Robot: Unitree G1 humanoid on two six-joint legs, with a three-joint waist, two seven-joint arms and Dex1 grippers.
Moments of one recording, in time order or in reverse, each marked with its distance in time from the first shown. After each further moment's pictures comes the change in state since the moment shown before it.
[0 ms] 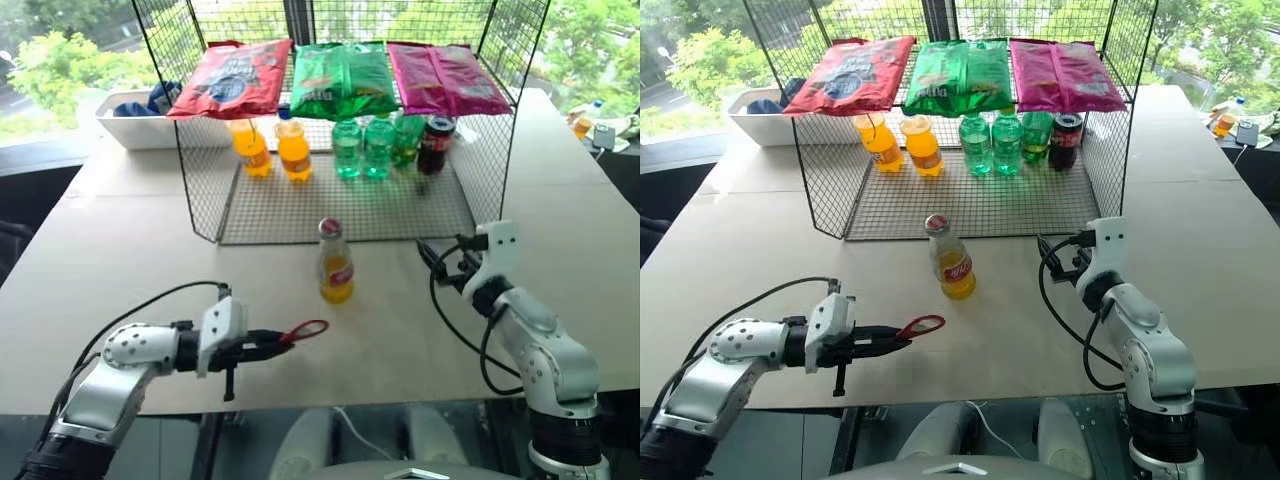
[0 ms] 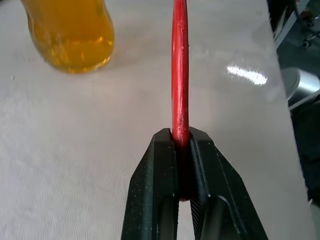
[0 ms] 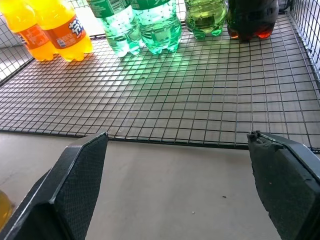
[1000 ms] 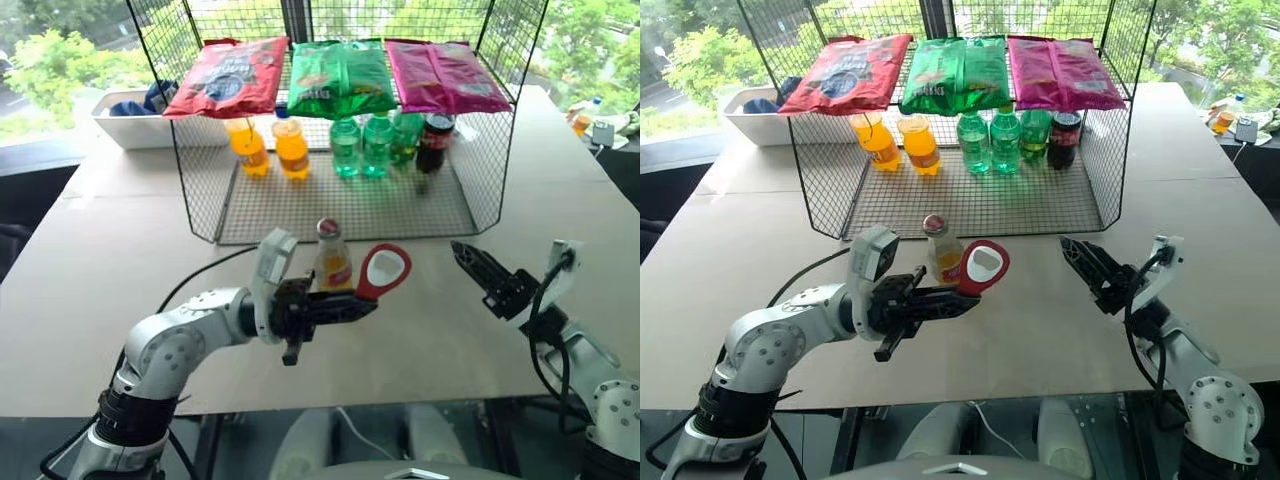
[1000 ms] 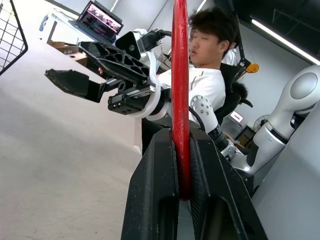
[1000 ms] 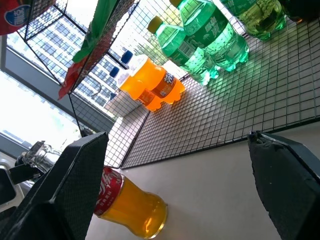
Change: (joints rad) left arm -0.332 -0.228 -0.029 -0.214 -0.648 0.729 0.263; right arm 0.166 -0.062 -0.310 -0.093 0.848 0.143 0.036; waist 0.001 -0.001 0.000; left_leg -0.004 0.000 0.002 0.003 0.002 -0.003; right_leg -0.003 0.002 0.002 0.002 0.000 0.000
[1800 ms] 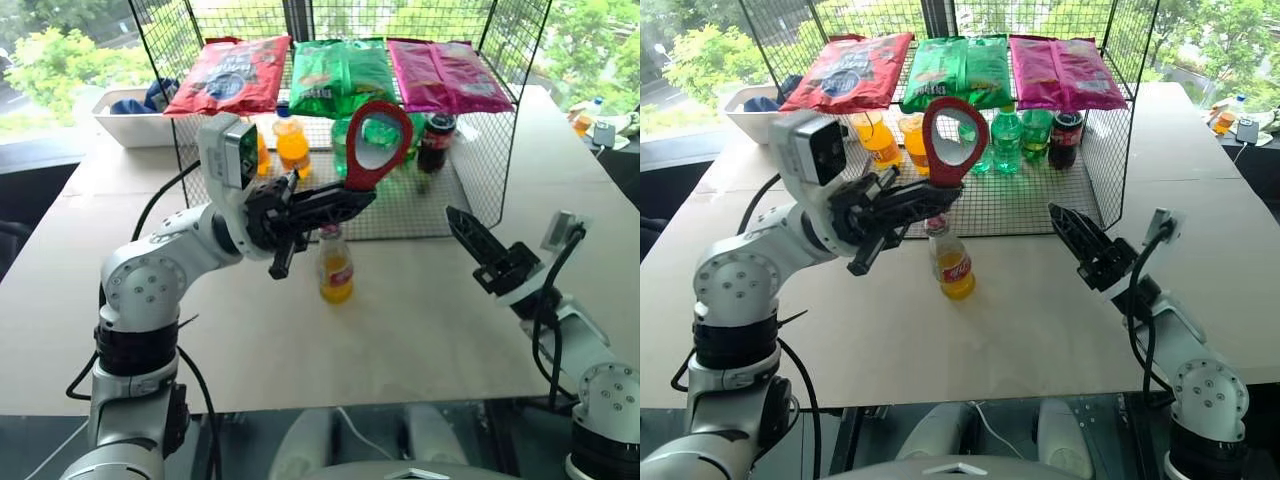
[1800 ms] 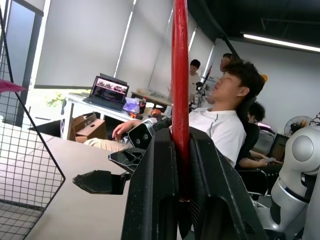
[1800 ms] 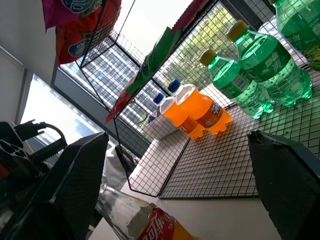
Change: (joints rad) left arm -0.381 -0.048 0.151 0.098 -0.093 -0.022 0.116; right arm -0.102 -0.037 0.115 -0.012 0.129 -0.147 -0.086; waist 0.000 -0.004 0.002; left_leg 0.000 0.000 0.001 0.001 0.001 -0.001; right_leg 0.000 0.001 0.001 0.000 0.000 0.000
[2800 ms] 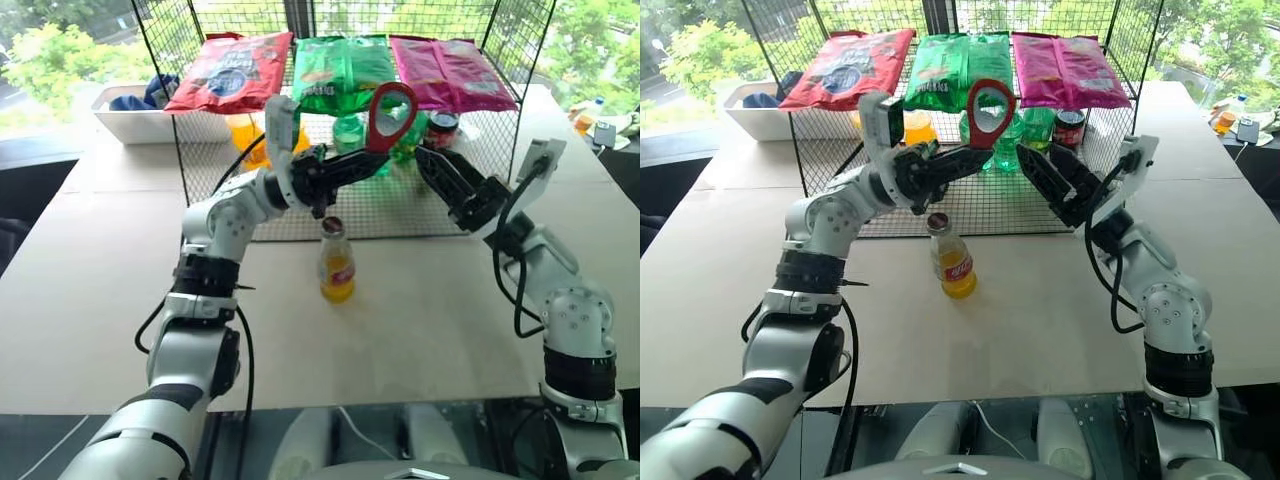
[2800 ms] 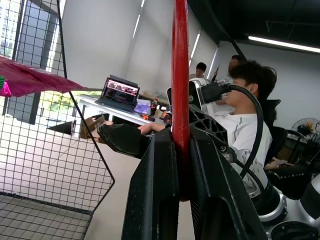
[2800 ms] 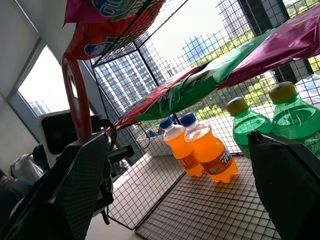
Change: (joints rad) left arm -0.297 -0.209 -0.108 0.652 0.421 -0.190 -0.364; right arm -0.370 -0.027 0.143 0.216 -0.288 -0.108 0.137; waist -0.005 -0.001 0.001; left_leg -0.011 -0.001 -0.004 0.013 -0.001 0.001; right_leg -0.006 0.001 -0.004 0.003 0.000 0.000
